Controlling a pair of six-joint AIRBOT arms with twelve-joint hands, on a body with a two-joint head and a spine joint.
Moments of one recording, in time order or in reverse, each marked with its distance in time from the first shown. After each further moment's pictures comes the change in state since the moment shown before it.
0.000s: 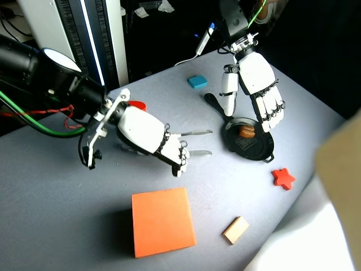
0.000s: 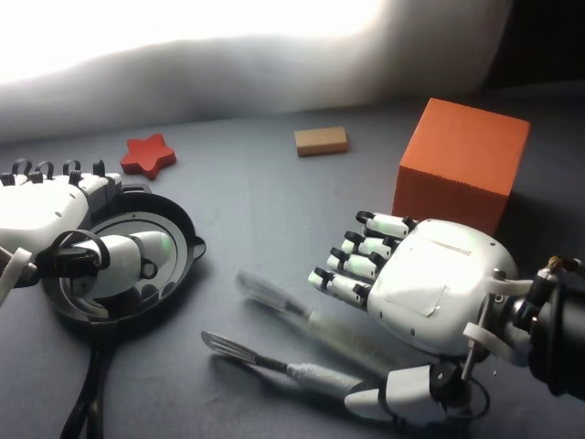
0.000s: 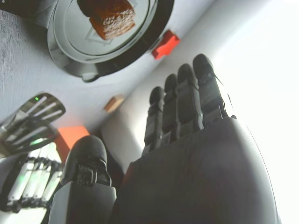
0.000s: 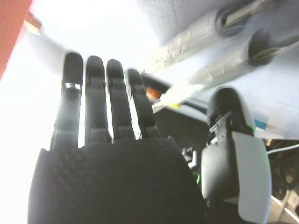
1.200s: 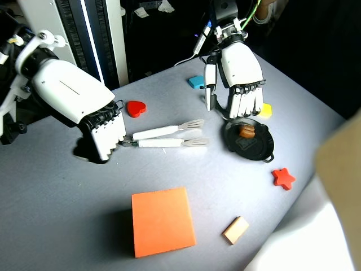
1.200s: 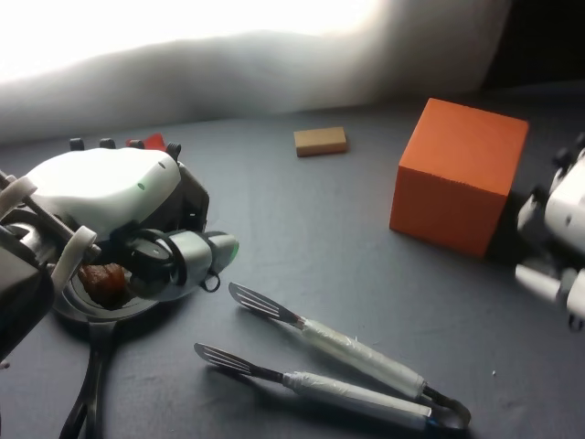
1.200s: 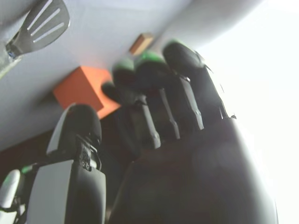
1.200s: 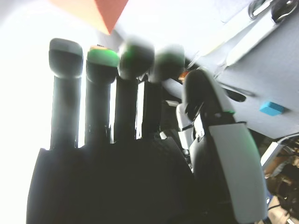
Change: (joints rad) left arm -0.156 -0.001 -0.087 0.079 0.124 0.019; right arm 0.167 0.542 -0.315 0.134 0.019 -0.082
